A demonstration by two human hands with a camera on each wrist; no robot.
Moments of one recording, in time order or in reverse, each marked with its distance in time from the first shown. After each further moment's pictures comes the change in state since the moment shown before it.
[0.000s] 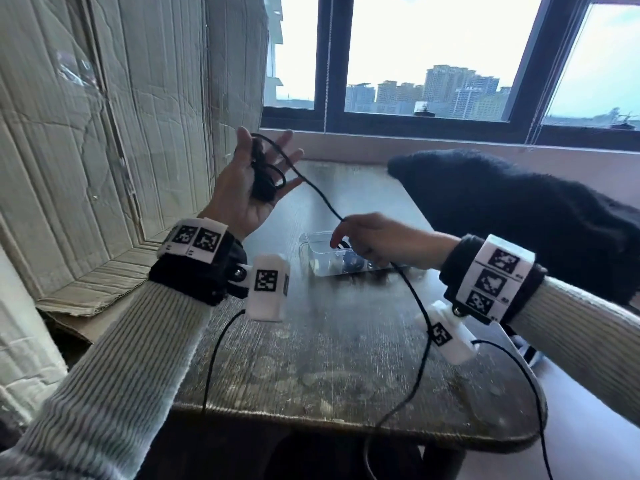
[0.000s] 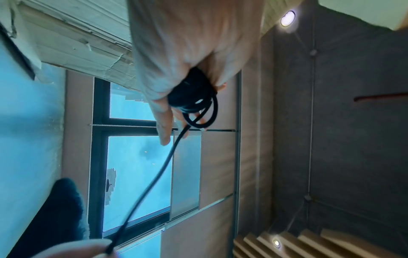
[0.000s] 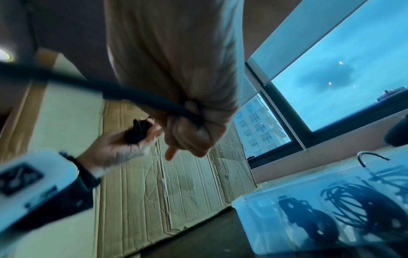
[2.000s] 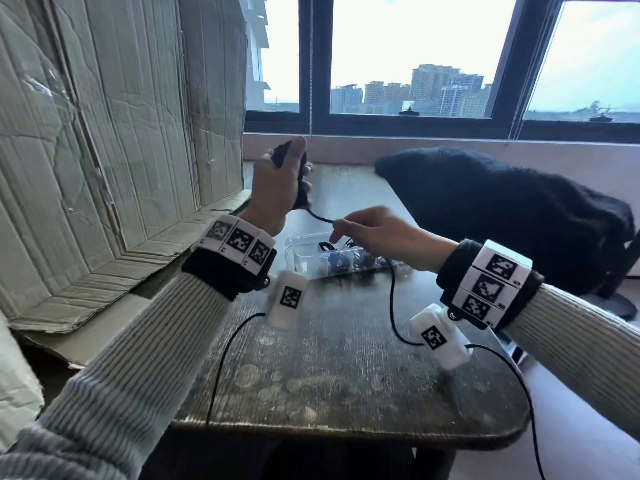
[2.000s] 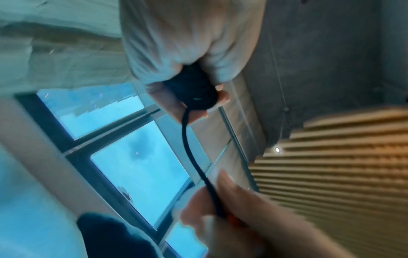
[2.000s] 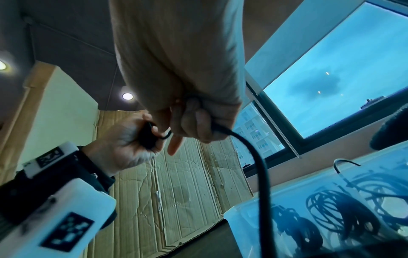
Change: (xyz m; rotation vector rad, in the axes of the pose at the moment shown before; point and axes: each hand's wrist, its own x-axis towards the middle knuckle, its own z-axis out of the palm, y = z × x) left_hand 0.017 -0.042 0.047 0.585 0.123 0.205; right_hand -0.009 0.017 -0.014 0.019 0.213 -0.038
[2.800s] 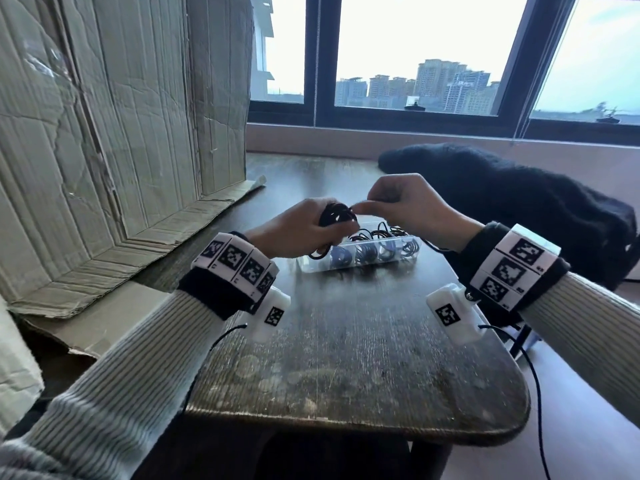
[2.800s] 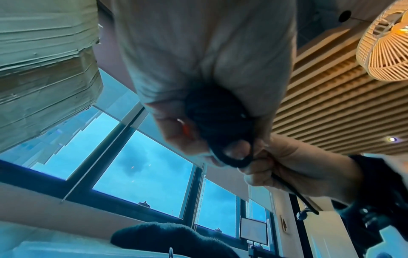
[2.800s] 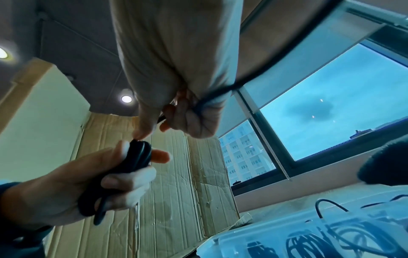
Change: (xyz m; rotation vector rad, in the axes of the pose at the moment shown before) left_hand -0.030 -0.029 -0.011 0.645 -0.667 0.074; right_hand 0.008 0.005 -0.027 -0.002 0.230 -0.140
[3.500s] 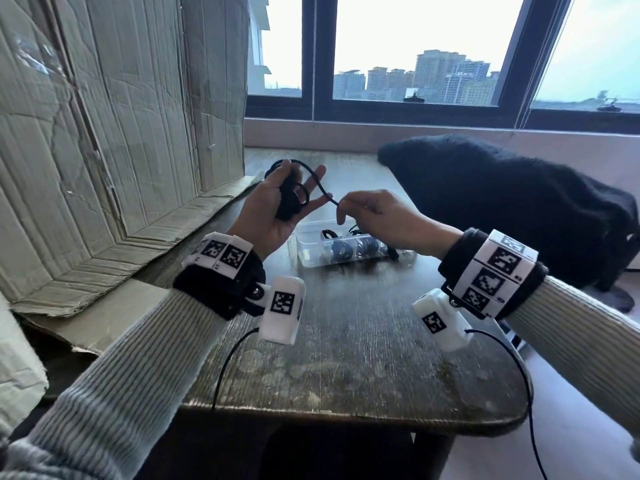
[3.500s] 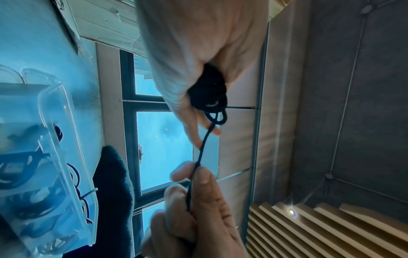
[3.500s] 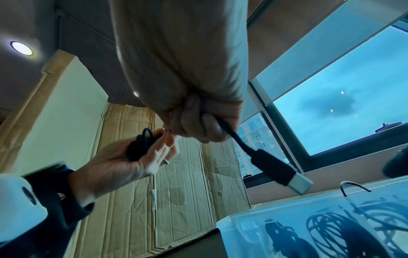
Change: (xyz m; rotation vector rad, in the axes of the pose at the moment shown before) left_hand 0.000 0.002 -0.012 -1.457 0.464 -0.179; right_hand -0.011 -0.011 0.027 -0.162 -0.182 -0.034
